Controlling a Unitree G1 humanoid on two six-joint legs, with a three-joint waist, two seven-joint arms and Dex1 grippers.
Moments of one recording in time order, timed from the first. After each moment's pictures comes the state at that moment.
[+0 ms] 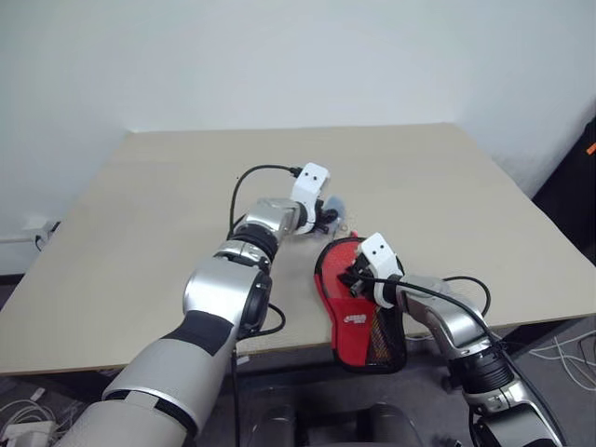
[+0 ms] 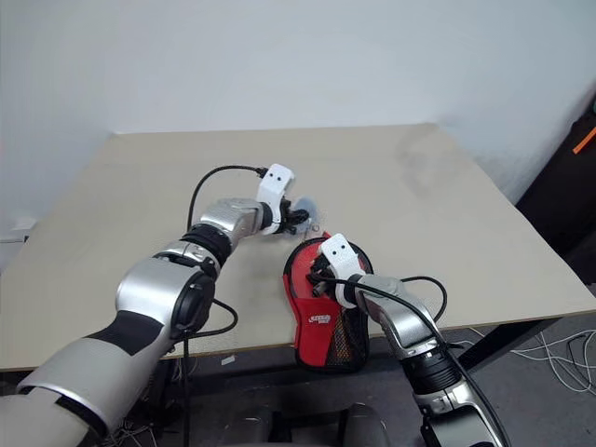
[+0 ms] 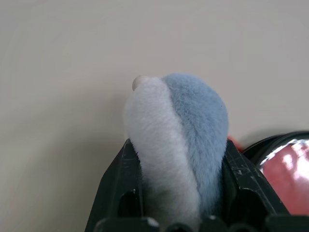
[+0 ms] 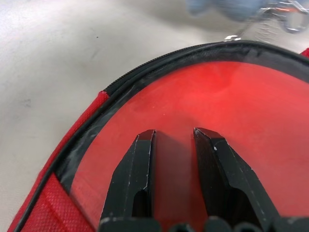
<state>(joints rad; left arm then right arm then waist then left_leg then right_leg) -1.27 0.05 0.03 1.39 0.02 0.25 -0.51 -0.37 -0.27 0.29 -0.10 0.18 0.82 0.47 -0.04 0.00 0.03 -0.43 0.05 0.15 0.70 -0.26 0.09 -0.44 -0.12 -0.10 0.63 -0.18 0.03</state>
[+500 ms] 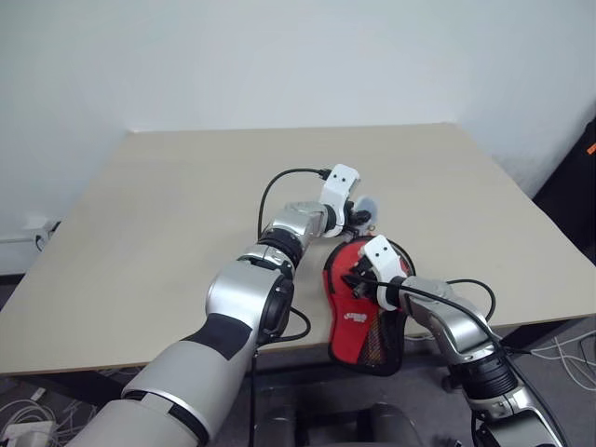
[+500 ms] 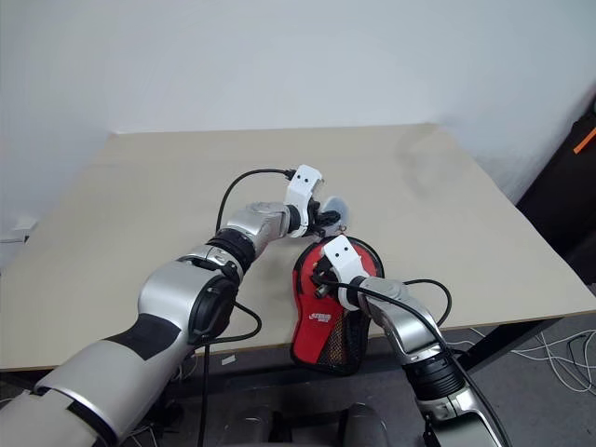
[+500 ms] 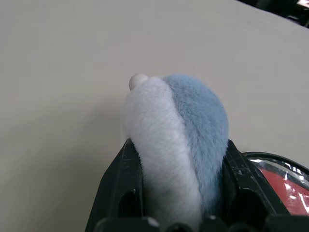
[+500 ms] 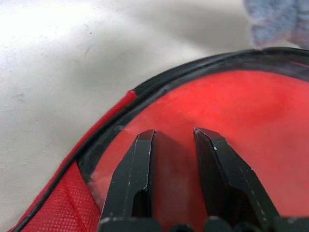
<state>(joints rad) -1.29 -0.06 0.08 1.40 0.04 0.21 -0.60 -0.35 -0.27 0.29 -0.13 0.16 0.83 0.46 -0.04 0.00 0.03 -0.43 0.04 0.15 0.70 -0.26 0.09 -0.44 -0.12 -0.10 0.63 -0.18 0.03</state>
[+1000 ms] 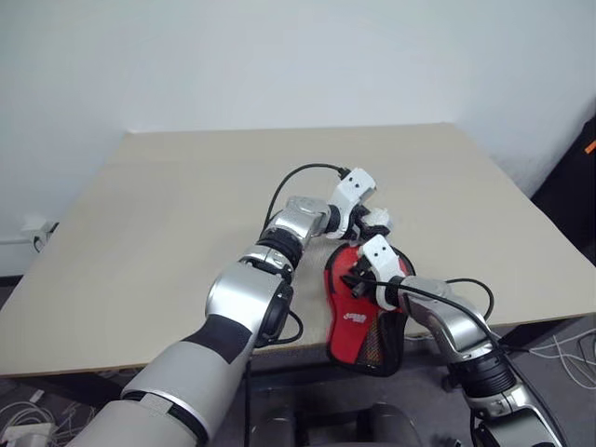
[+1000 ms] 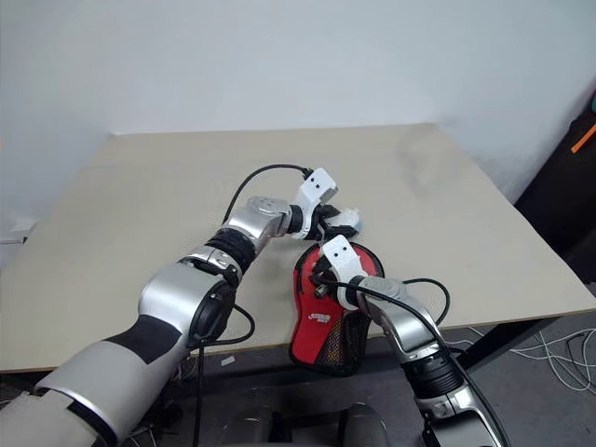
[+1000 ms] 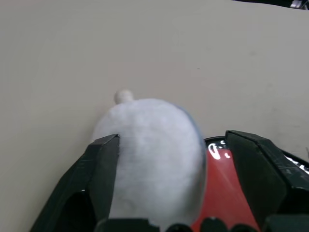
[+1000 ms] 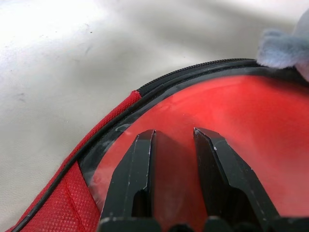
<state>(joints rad) -1.27 0.01 -0.03 1.34 0.11 0.11 -0.84 -0.36 -0.27 0.29 -0.11 0.16 0.82 0.48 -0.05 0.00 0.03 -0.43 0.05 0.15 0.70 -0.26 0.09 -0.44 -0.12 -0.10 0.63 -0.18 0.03</state>
